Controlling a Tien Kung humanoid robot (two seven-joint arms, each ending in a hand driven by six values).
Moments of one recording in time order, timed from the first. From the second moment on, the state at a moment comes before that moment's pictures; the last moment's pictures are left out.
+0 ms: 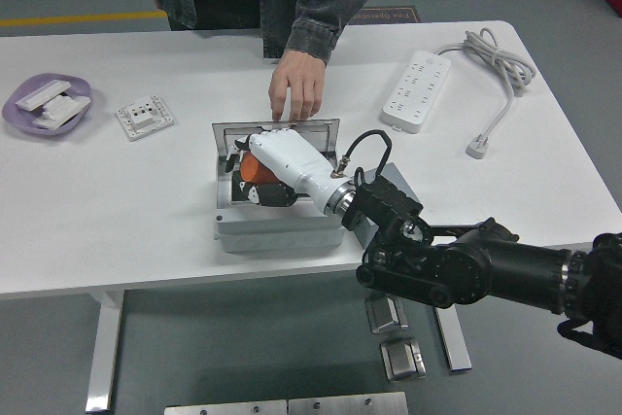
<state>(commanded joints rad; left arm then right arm) 0.07 0.34 -0.51 -0.34 0.60 0.38 0.29 0.90 -0.09 0.08 1.03 -1.47 -0.58 0.06</state>
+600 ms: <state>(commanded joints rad) 0.07 0.33 -0.51 -0.34 0.60 0.38 0.29 0.90 -0.09 0.08 1.02 -1.47 -0.59 0.08</state>
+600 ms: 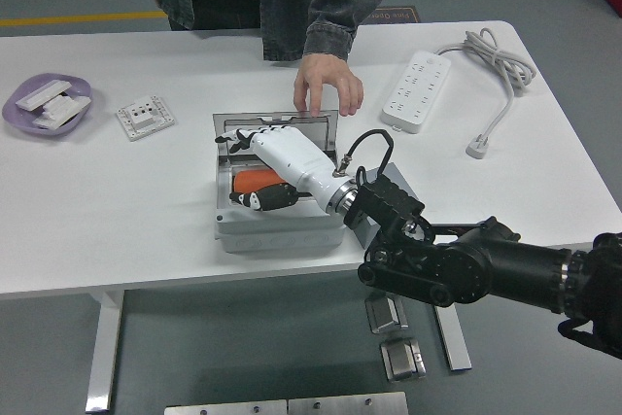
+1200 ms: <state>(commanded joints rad) 0.08 0.32 -0.50 -0.33 0.59 0.38 0.29 0.90 -0.21 0.30 1.30 -1.41 -0.54 0.03</state>
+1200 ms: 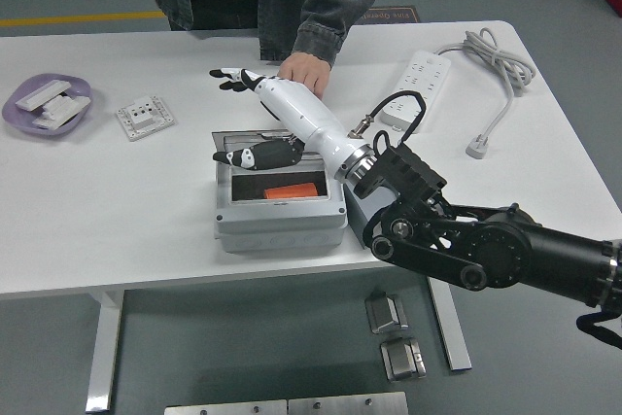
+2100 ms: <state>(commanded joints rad) 0.07 0.32 -0.51 -0.33 0.59 0.38 0.29 0.84 -0.28 0.20 1.27 -1.39 -0.54 0.00</state>
